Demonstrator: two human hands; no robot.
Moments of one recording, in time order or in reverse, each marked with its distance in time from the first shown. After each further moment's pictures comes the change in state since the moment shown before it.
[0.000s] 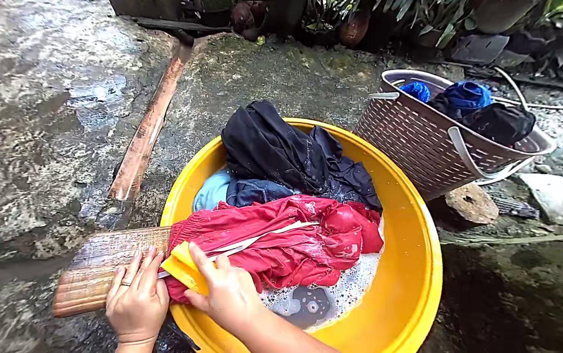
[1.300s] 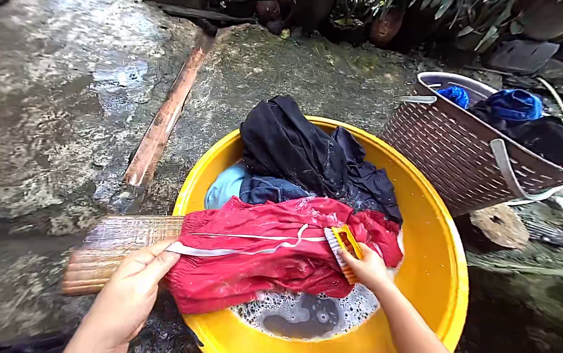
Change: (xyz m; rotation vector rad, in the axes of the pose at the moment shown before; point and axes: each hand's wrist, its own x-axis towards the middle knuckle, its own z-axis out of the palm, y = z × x) left_hand 0.076 0.047 -0.087 -1.257 -0.470 -0.575; right_hand -0.039 0.259 -0.083 0.255 0.210 0.606
